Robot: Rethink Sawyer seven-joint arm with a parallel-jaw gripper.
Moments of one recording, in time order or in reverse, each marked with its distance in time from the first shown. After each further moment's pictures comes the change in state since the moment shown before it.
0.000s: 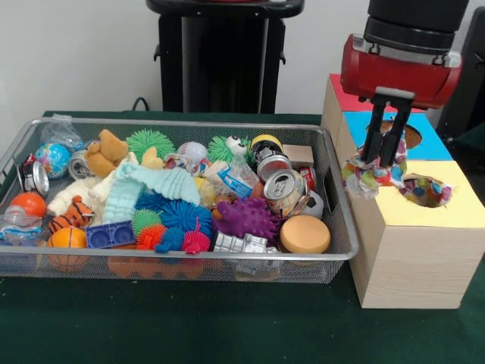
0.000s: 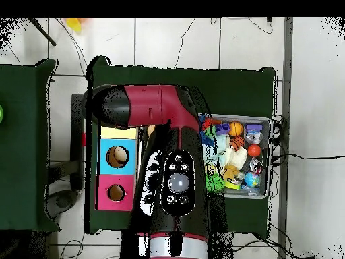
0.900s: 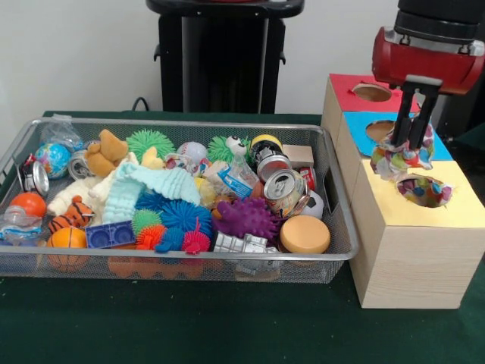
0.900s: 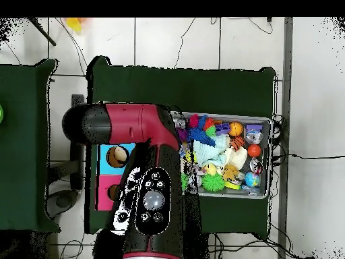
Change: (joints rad) arm 0.094 -0.034 -0.061 0.128 0.097 -0.083 0.002
